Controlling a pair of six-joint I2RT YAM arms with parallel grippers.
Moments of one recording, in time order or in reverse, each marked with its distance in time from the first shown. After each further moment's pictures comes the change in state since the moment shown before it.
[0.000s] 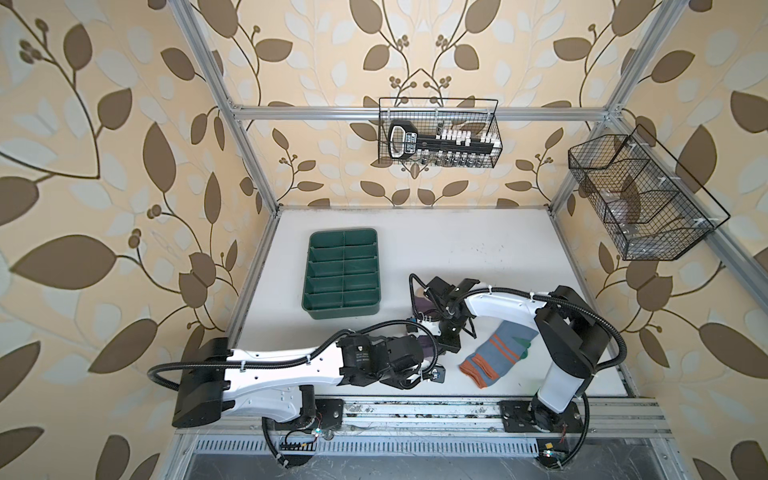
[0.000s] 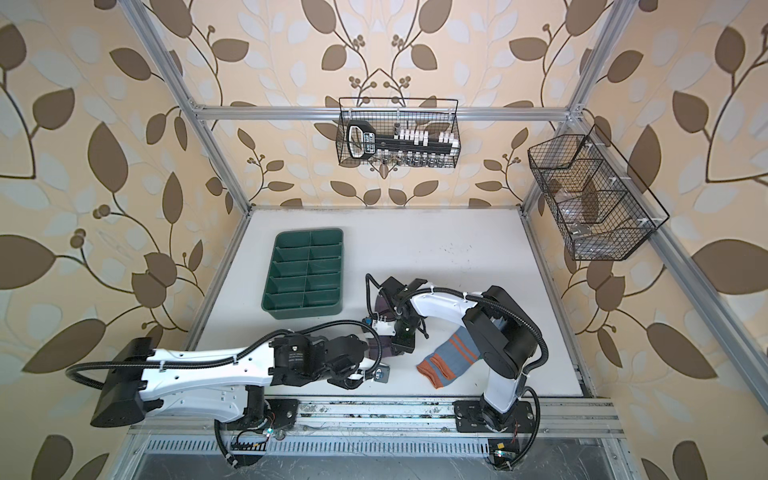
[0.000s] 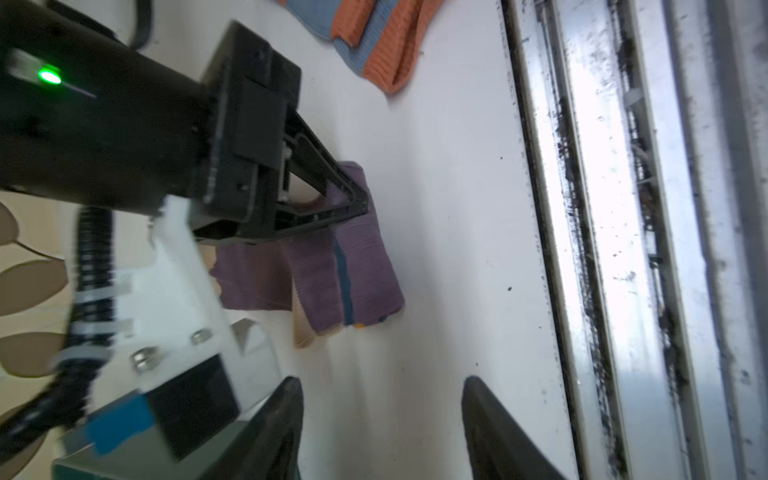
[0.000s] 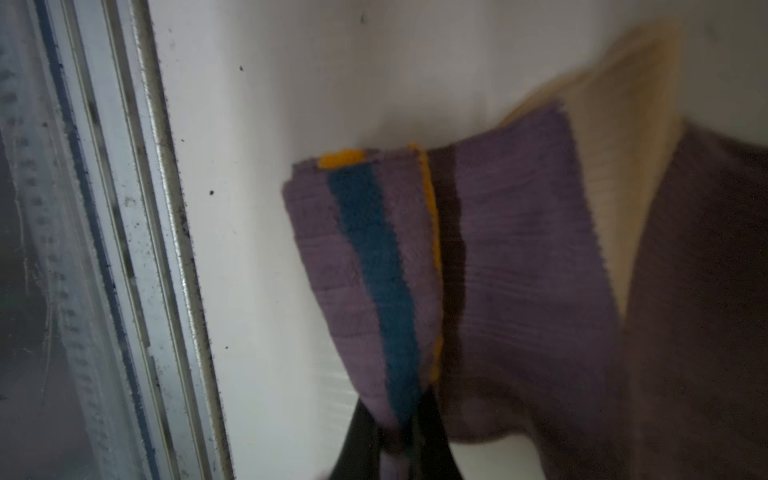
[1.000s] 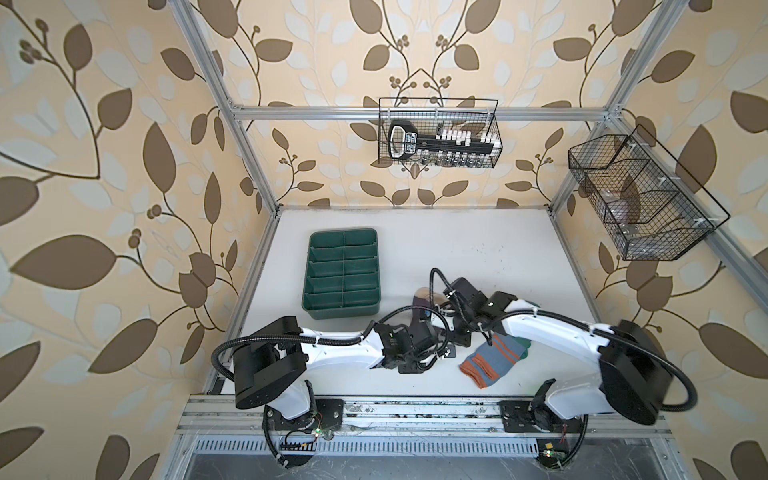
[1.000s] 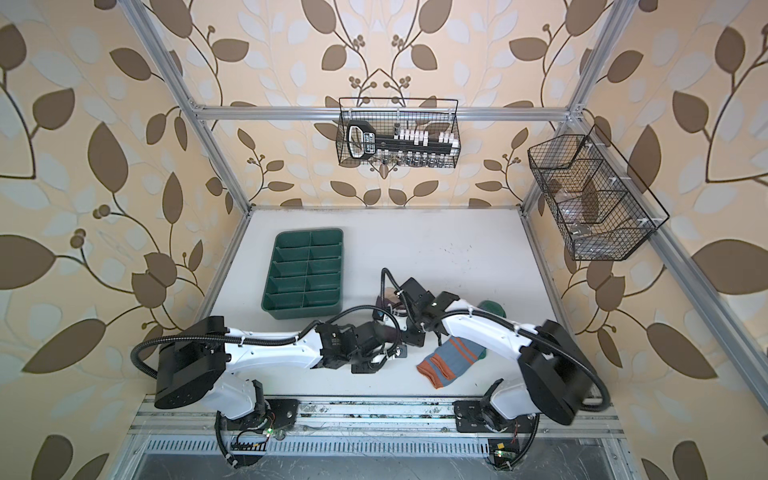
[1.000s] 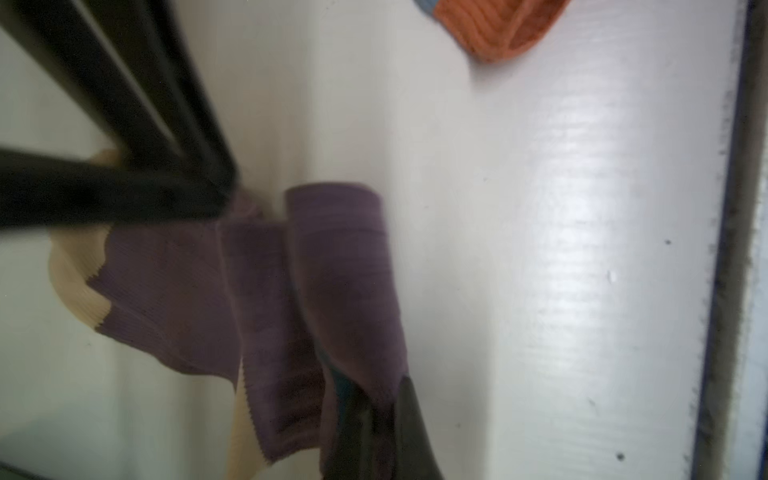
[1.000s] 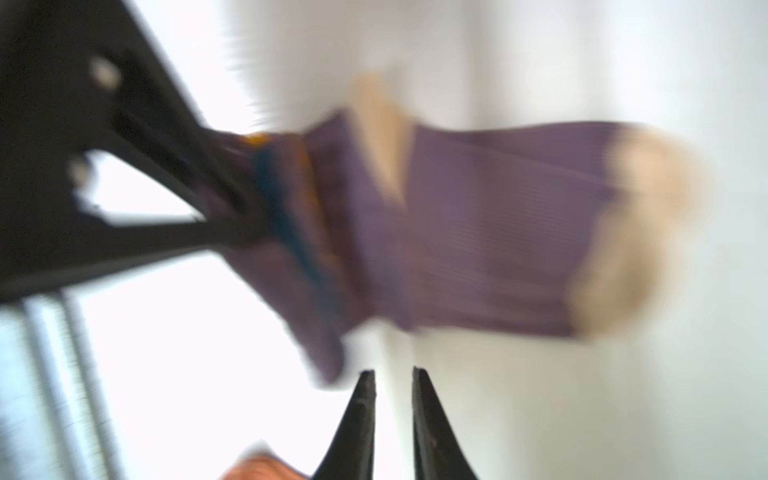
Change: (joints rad) left arm 0.183 0.306 0.064 0.150 0.165 -0.093; right arm -0.034 -0.444 -0.247 0.314 0.339 0.122
